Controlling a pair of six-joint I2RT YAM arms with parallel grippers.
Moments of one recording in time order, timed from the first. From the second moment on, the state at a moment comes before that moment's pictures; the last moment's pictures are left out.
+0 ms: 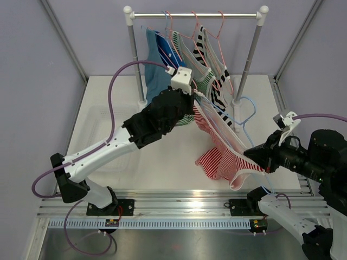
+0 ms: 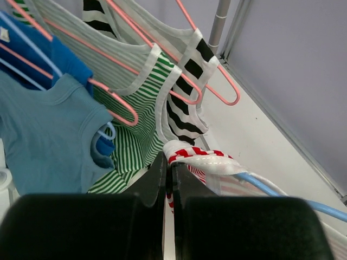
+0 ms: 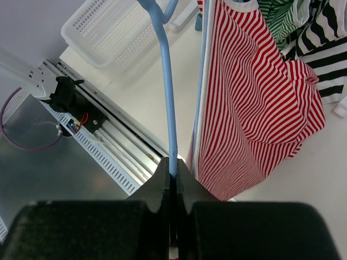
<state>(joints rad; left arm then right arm) -1.04 1.49 1.60 -0.24 -0.52 -0.21 0.47 0.75 1.67 -1.33 -0.33 0.17</state>
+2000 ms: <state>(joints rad) -0.74 1.24 1.13 -0.16 -0.06 -0.41 0.53 0.49 1.14 -0.61 -0.31 0.21</state>
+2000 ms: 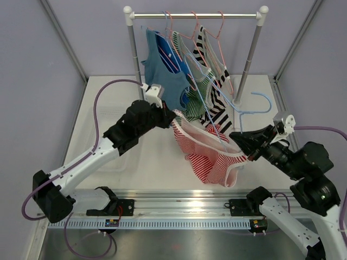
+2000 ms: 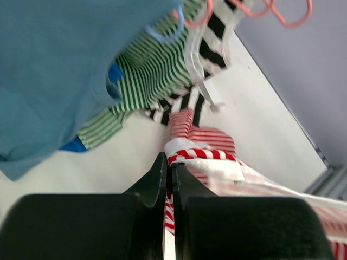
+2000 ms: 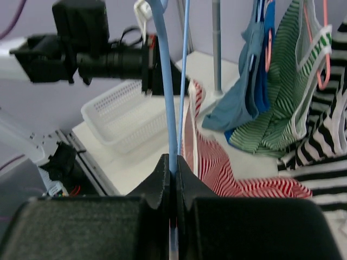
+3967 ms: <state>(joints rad) -0.93 0.87 0.96 -0.63 -0.35 -0.48 0.14 1.84 2.41 -1.05 -0.03 0.15</state>
